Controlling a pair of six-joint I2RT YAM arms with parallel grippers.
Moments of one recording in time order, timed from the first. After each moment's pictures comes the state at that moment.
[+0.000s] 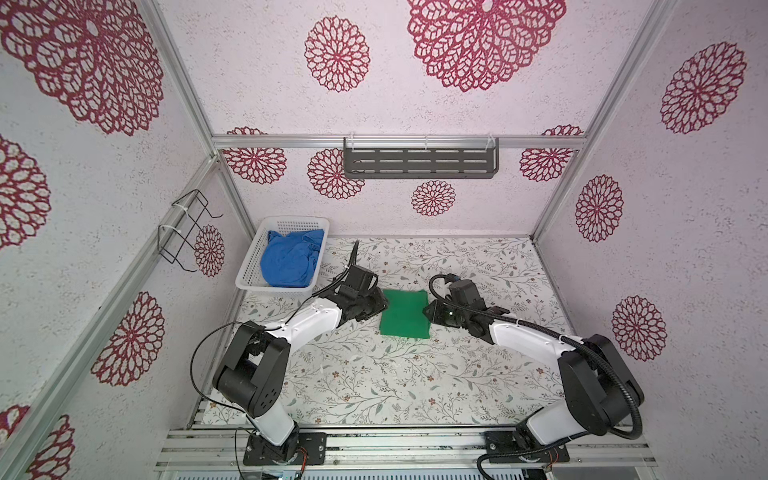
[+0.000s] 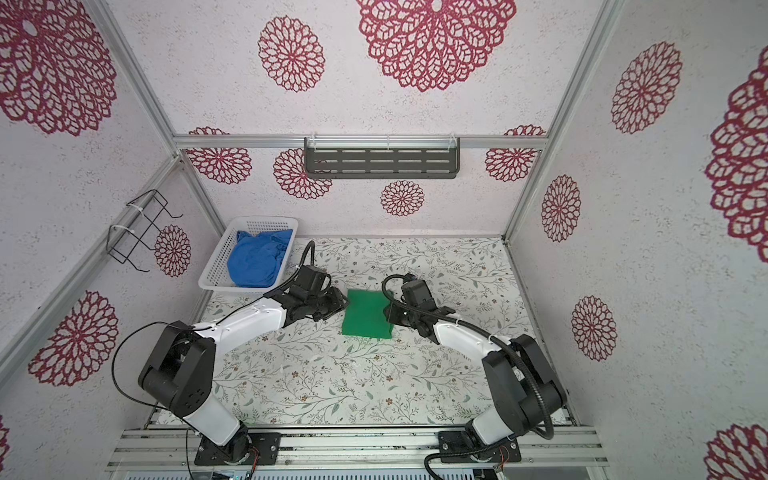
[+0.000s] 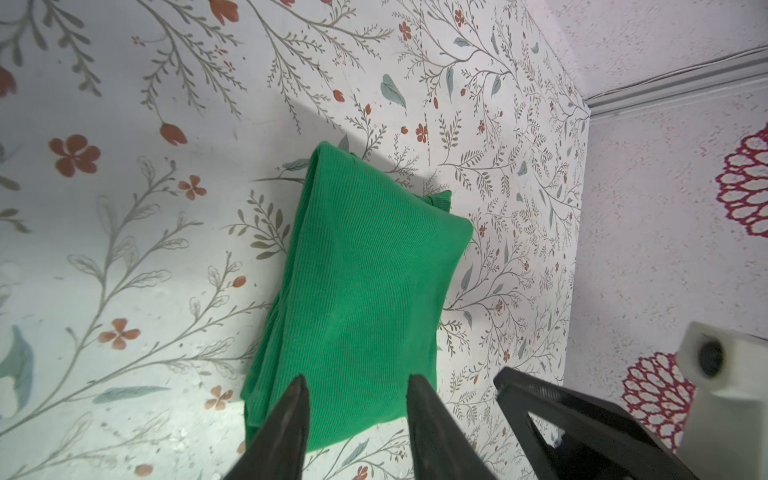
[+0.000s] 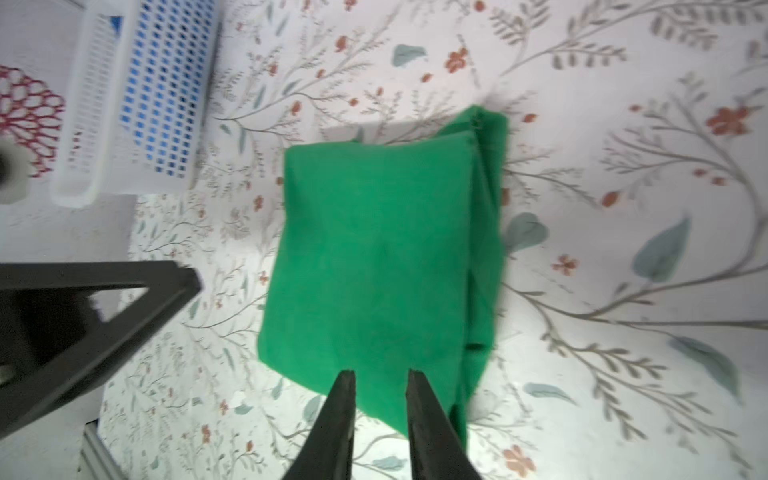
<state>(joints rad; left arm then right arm) -0.53 1.69 1.08 -0.24 0.17 -0.91 0.57 1.51 0.85 -0.06 -0.19 0.68</state>
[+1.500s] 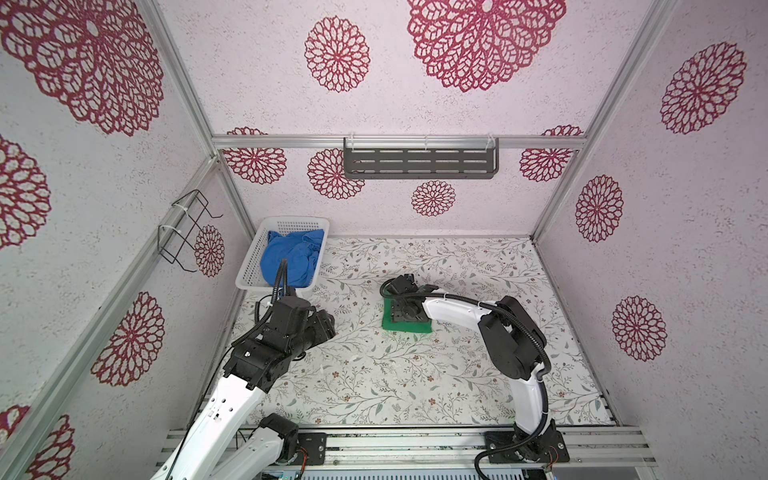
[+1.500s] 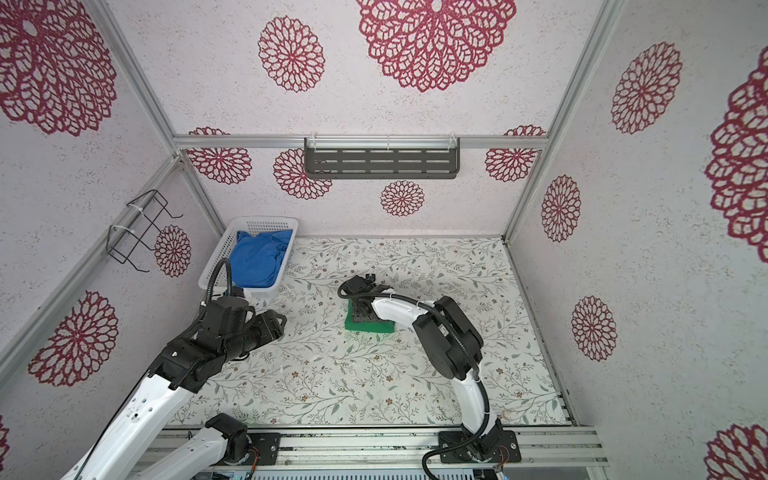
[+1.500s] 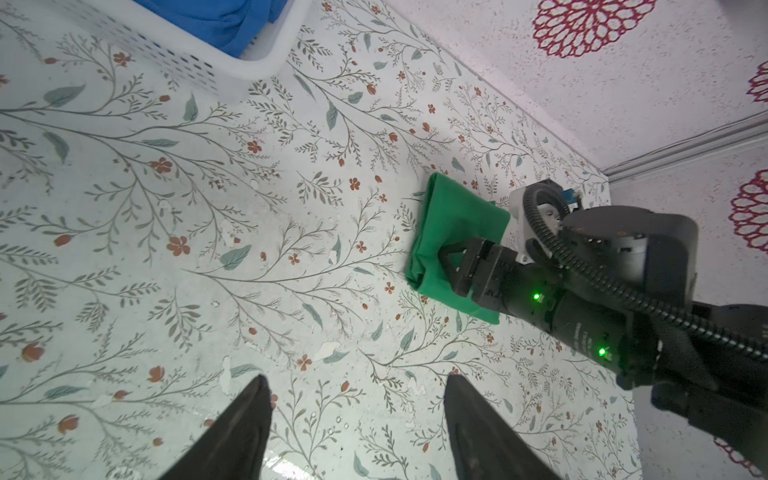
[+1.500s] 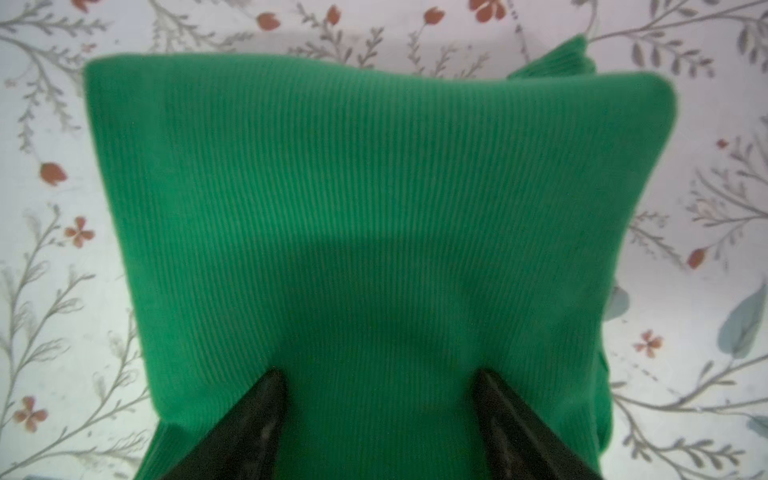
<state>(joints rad) -0.40 0.83 0.90 -0.84 -0.10 -0.75 0.75 2.06 1.48 -0.57 0.29 0.67</state>
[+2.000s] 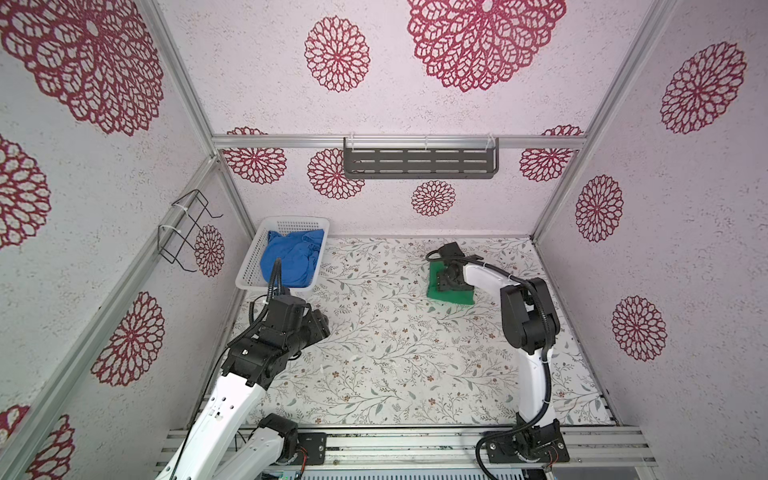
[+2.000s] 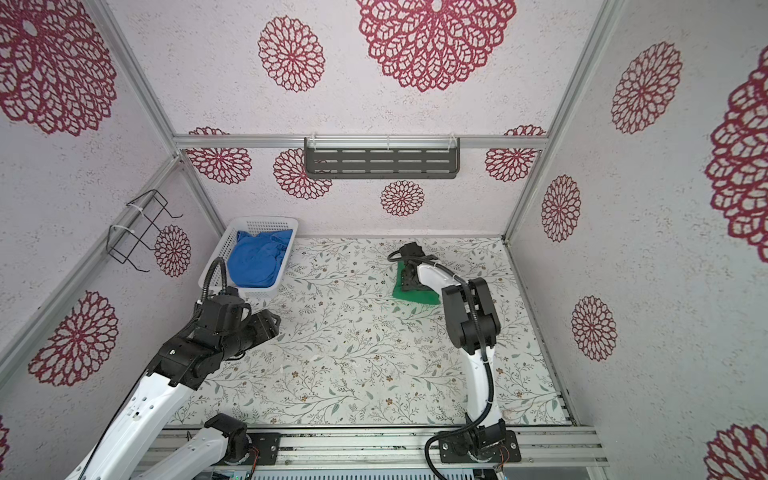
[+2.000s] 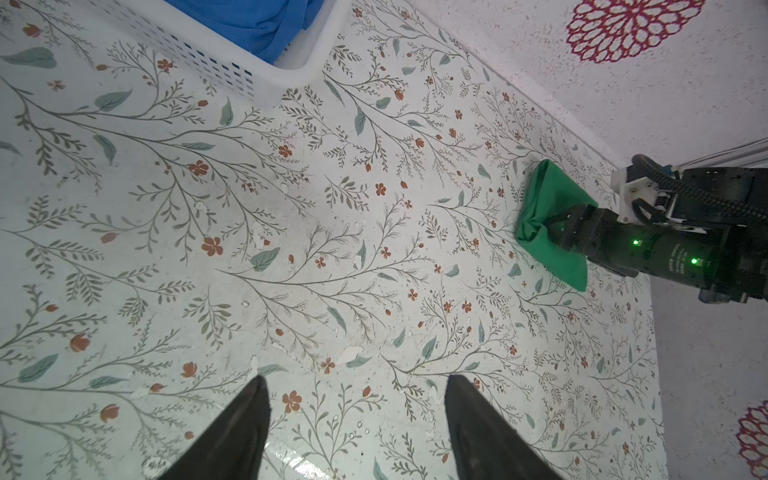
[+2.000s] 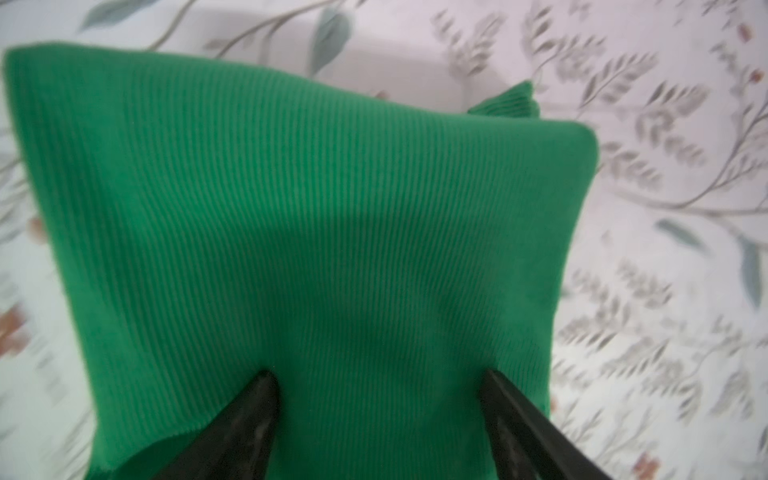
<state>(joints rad) -0.34 0.86 0.91 -0.85 -0.10 -0.71 0.32 2.21 1.69 -0.62 0.30 0.26</state>
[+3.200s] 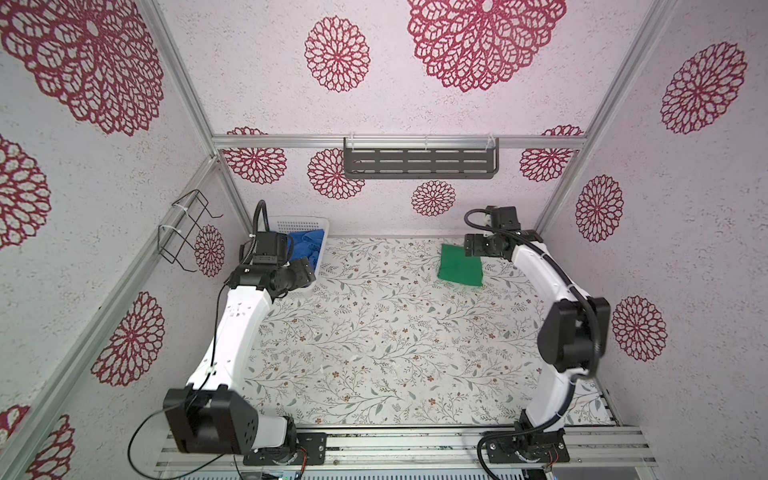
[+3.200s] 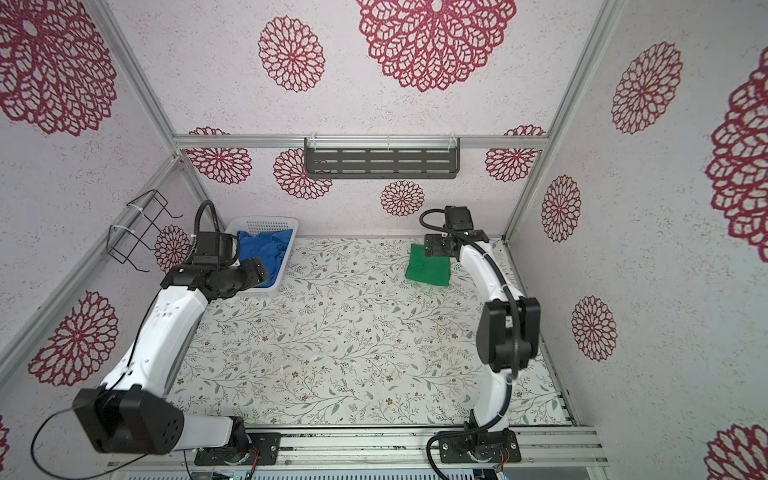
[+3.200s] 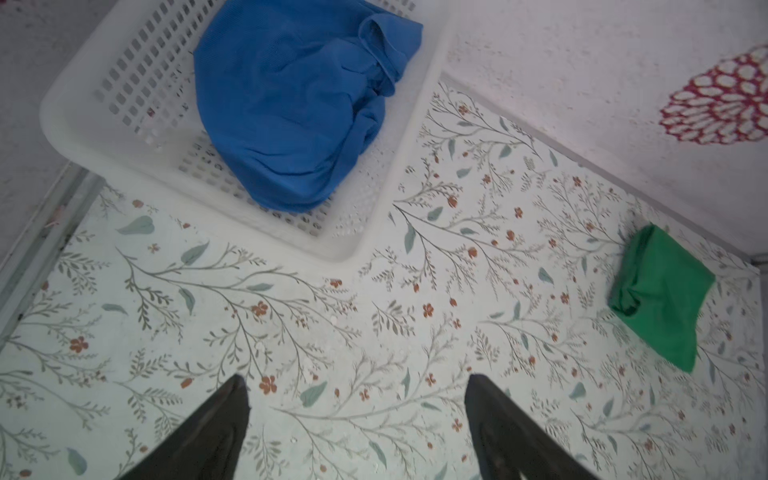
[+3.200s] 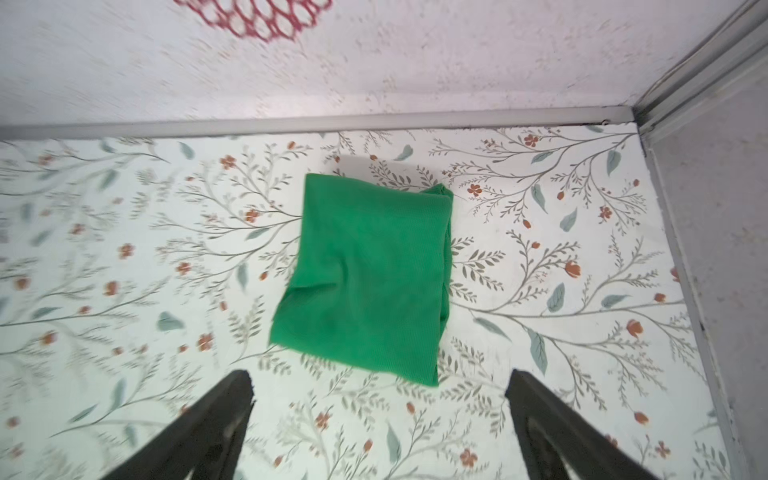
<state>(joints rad) 0.01 1.47 1.43 -0.85 -0.05 -0.42 0.17 1.78 1.64 -0.63 0.05 0.15</state>
